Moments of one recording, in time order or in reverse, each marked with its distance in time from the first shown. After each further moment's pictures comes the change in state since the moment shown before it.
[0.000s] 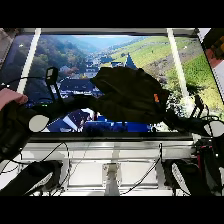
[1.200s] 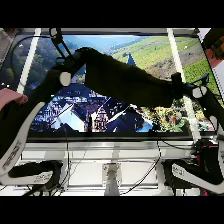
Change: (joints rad) left arm 0.120 -0.717 0.523 0.032 0.694 0.011; right arm 0.012 -0.742 0.377 0.085 -0.827 0.352
